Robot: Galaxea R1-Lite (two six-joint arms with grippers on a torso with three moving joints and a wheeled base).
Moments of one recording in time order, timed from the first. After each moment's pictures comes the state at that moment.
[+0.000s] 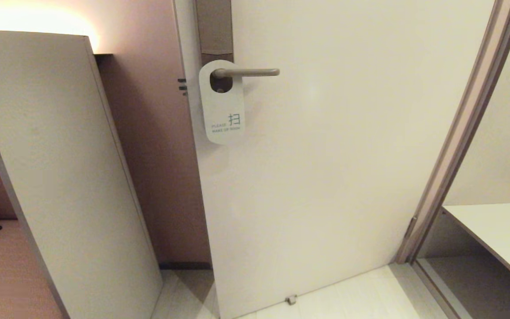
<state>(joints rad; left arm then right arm) -0.04 0.63 -0.72 0.16 -0.04 0.03 0.01 0.00 0.00 0.00 0.01 -0.07</state>
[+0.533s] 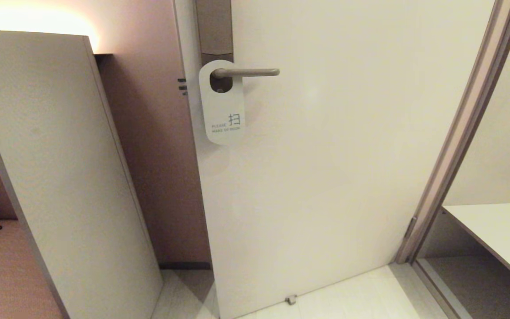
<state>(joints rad) -0.04 0.90 -0.84 0.10 -0.08 0.01 0.01 0.00 0.00 0.00 0.01 -0.07</state>
